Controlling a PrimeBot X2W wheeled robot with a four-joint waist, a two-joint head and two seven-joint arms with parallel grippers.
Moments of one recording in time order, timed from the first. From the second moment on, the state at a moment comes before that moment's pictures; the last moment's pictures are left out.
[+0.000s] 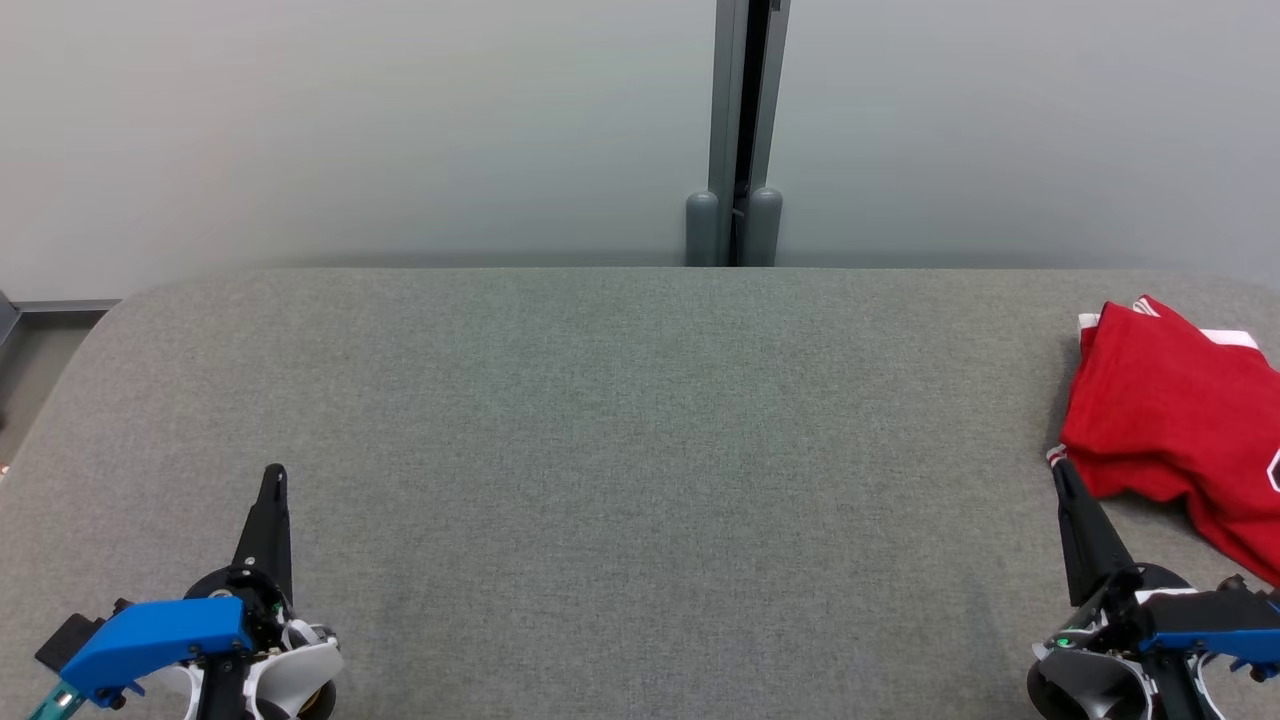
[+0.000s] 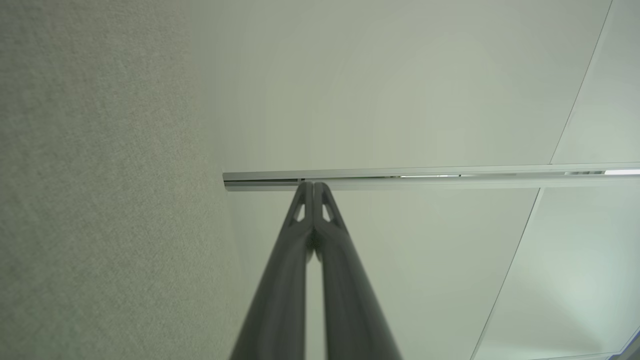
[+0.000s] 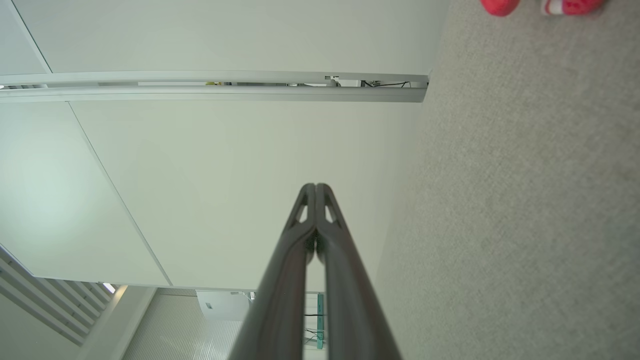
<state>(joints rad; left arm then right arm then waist) -0.10 0.05 0.11 0.25 -1.61 -0.13 0.11 -0.10 -0.05 -0.11 0.25 1.61 0.13 0.11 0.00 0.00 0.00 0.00</state>
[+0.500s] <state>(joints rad) -0.10 0.05 0.11 0.25 -1.61 -0.13 0.11 -0.10 -0.05 -0.11 0.25 1.61 0.13 0.11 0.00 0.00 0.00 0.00</state>
